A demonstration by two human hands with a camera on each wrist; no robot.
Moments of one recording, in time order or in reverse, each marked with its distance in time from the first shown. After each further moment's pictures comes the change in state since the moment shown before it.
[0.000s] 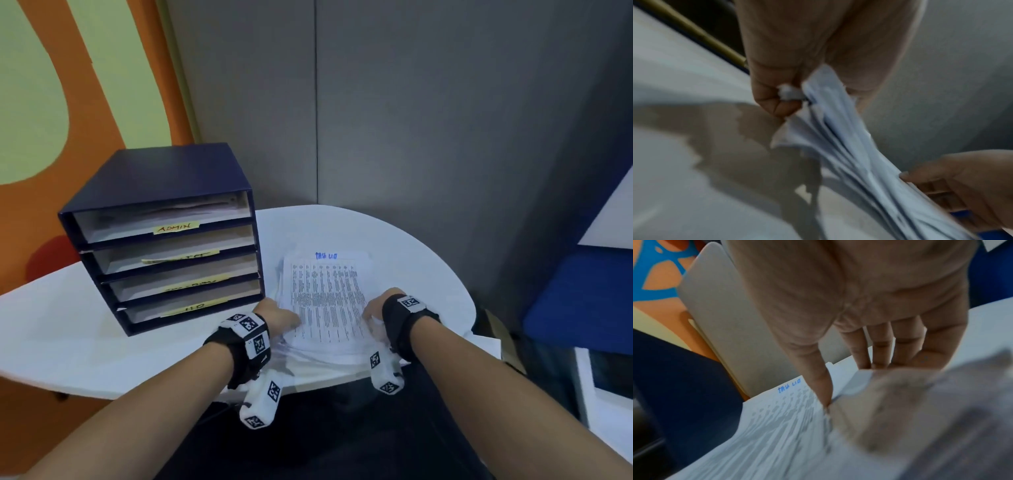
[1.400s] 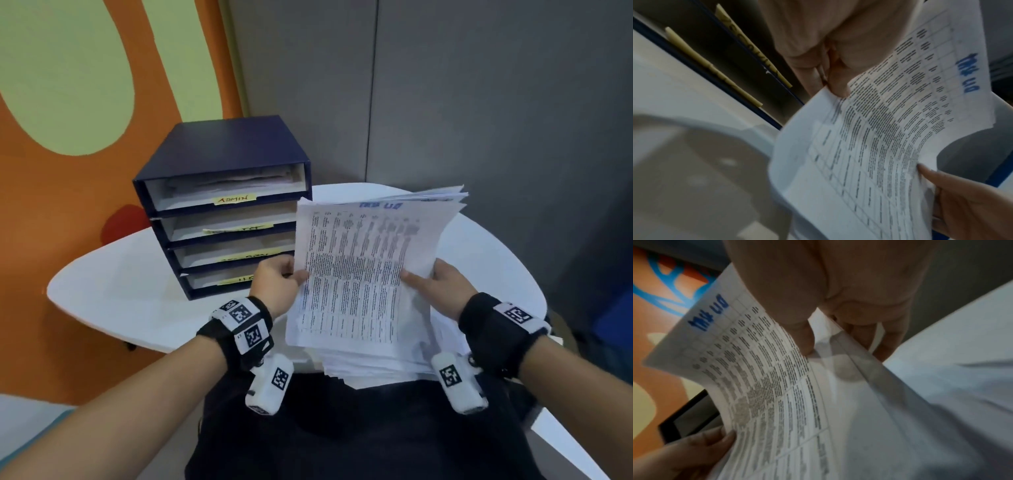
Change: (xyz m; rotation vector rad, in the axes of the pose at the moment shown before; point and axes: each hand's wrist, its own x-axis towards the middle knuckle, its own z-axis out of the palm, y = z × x) left_hand -0.040 -0.034 -0.061 -0.240 0.299 0.431; right_hand -0.047 0.006 0.005 0.473 0.167 -0.538
